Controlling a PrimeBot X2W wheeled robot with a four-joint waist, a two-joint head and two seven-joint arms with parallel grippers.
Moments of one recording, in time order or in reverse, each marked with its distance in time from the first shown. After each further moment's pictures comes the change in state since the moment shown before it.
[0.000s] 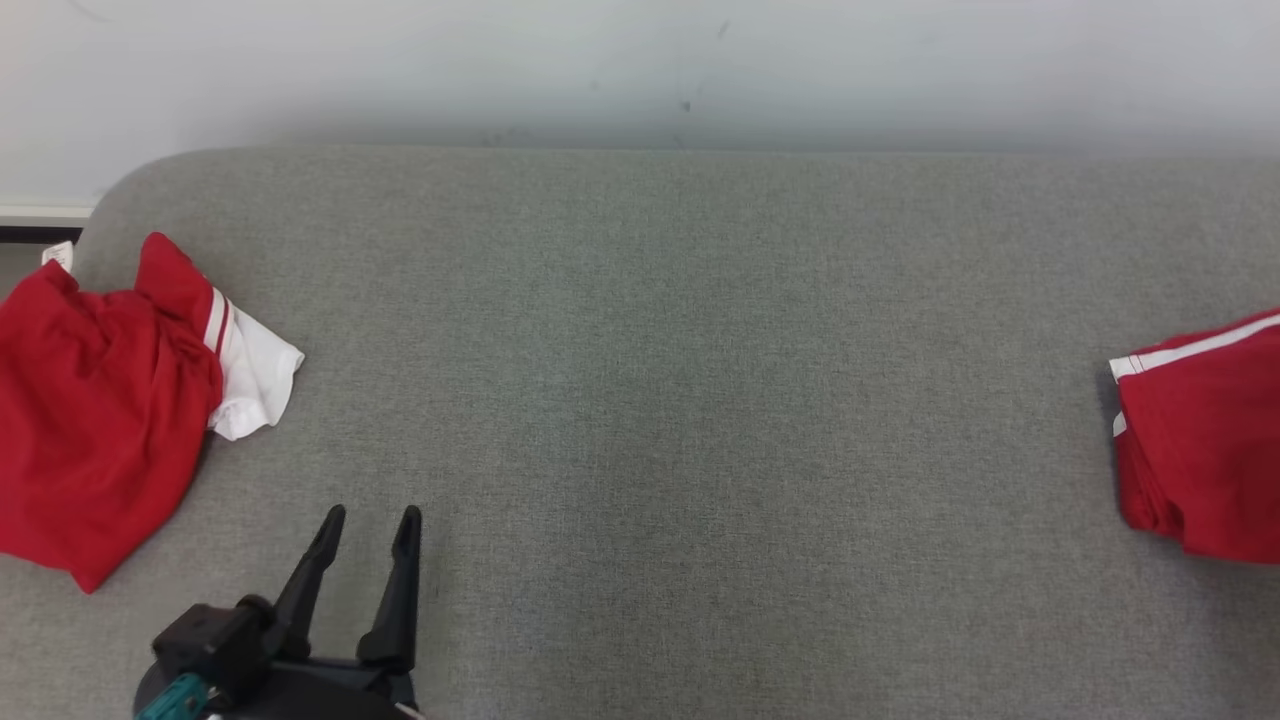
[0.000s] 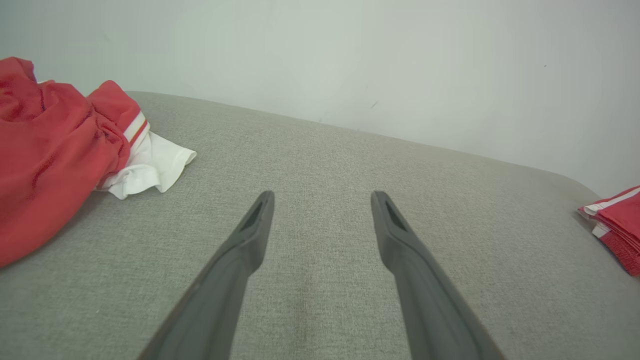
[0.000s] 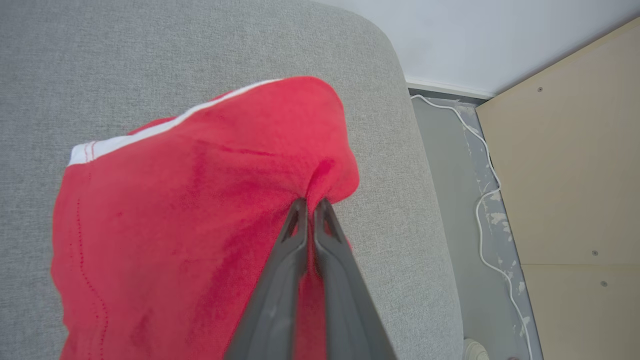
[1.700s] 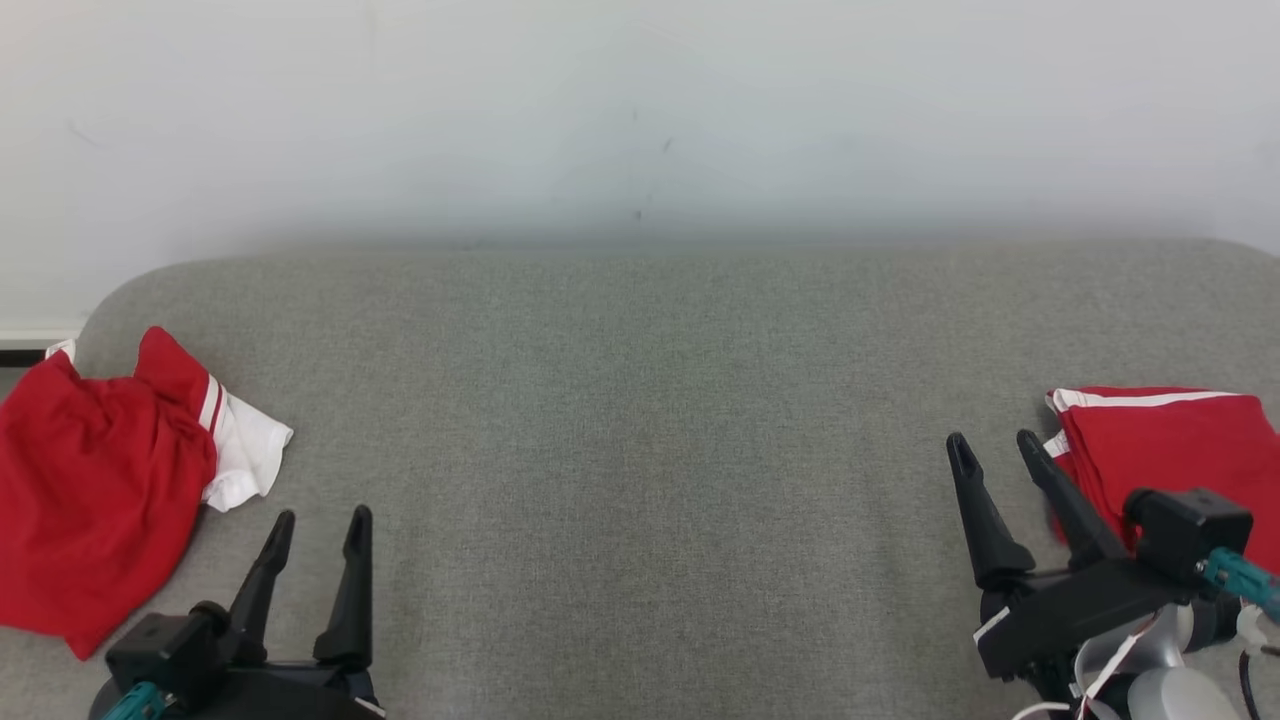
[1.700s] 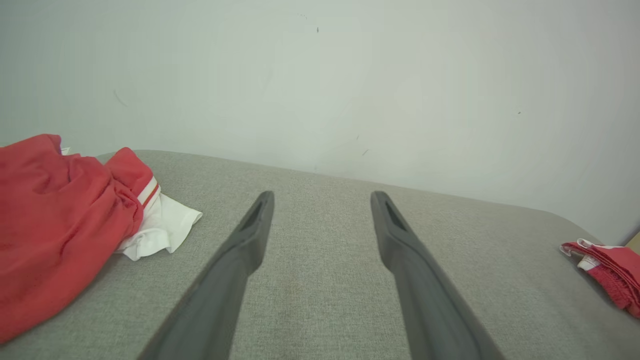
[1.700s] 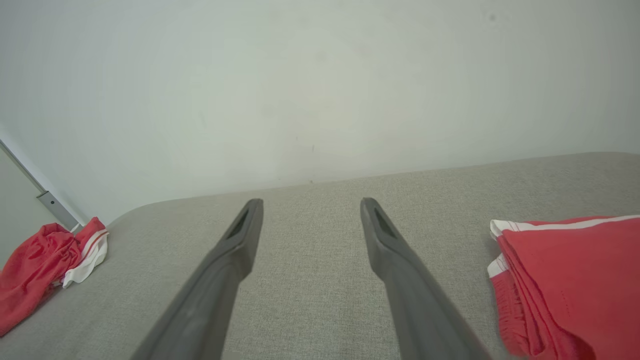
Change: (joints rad) left arm 0.005 -0.001 0.057 0.034 0.007 0.006 -0.019; right arm 0.317 0.474 0.122 -0.281 0.205 0.121 -0.742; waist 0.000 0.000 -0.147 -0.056
